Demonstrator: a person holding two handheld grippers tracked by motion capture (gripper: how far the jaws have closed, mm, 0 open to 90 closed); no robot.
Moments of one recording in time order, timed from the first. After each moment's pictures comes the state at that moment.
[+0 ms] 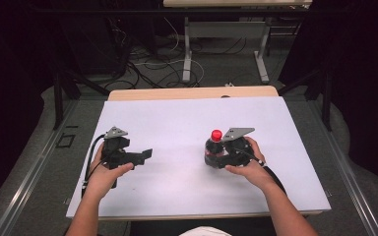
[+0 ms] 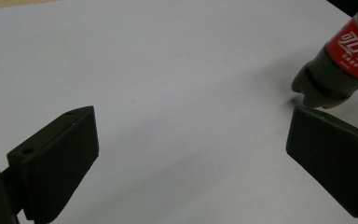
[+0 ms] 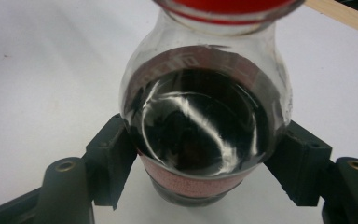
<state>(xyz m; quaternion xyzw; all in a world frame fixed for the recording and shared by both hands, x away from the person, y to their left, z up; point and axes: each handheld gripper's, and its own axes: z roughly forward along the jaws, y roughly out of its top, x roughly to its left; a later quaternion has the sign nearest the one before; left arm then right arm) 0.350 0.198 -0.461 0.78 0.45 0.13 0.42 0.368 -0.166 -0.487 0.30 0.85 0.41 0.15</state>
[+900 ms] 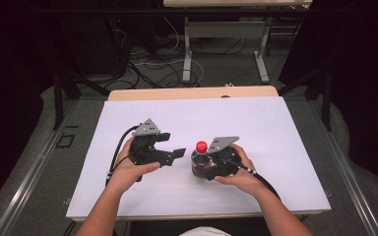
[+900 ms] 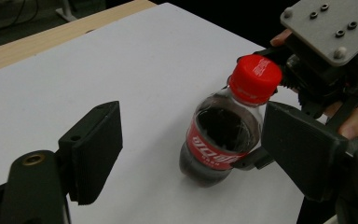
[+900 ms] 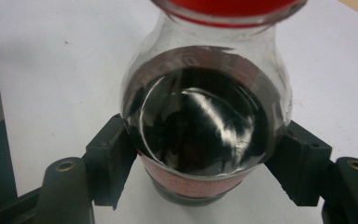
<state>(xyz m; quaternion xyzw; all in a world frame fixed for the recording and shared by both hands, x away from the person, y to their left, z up) 0.341 0.119 -0.420 0.82 0.30 0.09 0.48 0.345 -0.131 -0.489 0.23 0.88 0.40 0.12</state>
